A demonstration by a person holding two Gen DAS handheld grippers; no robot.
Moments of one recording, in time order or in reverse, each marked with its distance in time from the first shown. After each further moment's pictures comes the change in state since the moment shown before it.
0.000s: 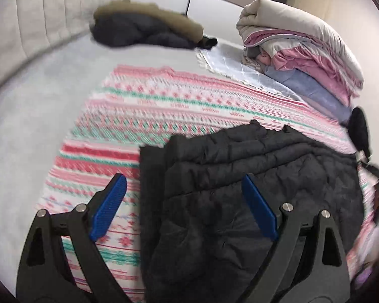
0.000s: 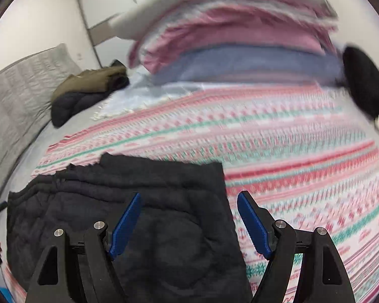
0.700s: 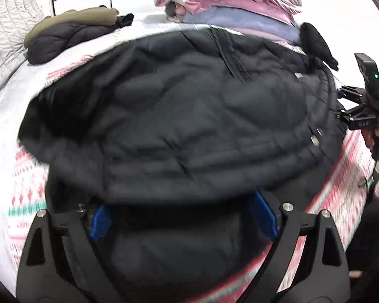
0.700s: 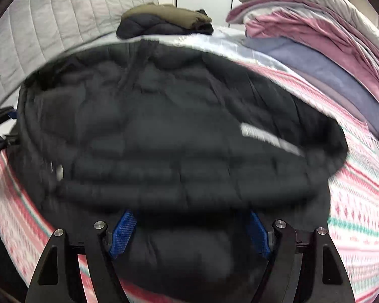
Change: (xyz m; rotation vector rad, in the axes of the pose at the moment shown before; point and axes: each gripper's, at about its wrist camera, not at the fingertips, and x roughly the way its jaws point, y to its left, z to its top) left arm -0.017 -0.108 -0.081 0.420 0.116 -0.077; right arm -0.023 0.121 -0.099 -0.500 0.139 0.084
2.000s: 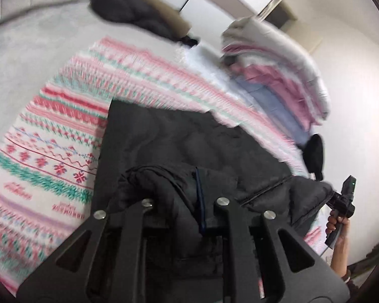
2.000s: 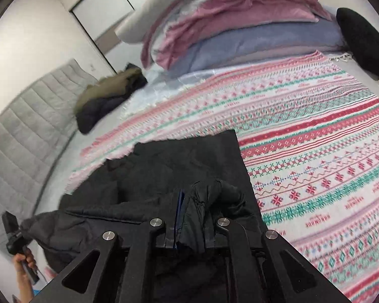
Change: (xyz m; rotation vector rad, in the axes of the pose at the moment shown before) left arm -0.014 0.122 -0.013 -0.591 -0.146 -0.182; right arm -0.038 -0.157 -0.003 0.594 -0.132 0.107
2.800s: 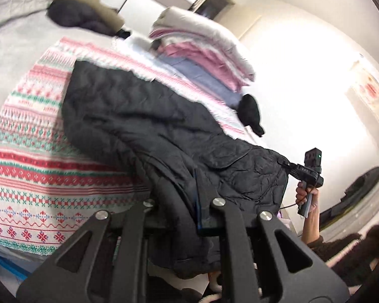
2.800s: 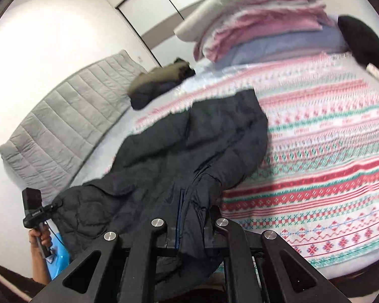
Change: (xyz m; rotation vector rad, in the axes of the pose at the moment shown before) left arm -0.226 -0.073 -0.171 0.191 0.013 -0.302; right arm -0.214 0.010 -0.165 -0.103 -0.048 0.227
